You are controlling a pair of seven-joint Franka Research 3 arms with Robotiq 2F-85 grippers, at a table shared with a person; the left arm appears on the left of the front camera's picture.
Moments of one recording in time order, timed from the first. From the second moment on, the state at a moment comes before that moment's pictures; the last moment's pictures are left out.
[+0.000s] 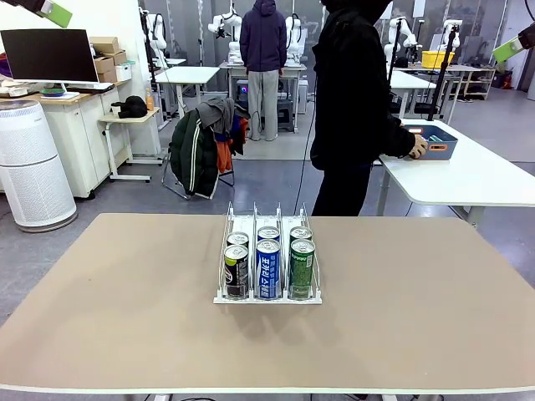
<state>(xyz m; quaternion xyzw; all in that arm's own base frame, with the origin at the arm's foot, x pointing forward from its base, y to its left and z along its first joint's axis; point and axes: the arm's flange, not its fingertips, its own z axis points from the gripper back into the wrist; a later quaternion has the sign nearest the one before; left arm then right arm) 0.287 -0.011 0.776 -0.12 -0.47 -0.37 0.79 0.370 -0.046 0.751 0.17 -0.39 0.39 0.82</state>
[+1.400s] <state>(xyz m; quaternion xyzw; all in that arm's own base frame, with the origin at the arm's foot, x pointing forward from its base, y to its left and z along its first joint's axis) 0.293 -0.016 0.765 -0.11 -0.39 -0.38 0.83 0.370 -0.046 0.751 0.17 -0.39 0.39 0.82</state>
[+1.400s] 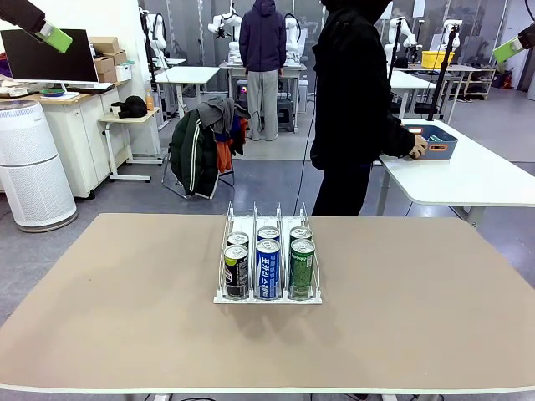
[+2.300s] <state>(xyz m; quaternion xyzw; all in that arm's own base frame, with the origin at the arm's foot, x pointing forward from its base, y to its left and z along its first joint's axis) 0.293 -0.016 0.765 -0.11 -0.39 -0.38 0.83 0.370 -0.046 0.751 0.17 -0.39 0.39 0.82</state>
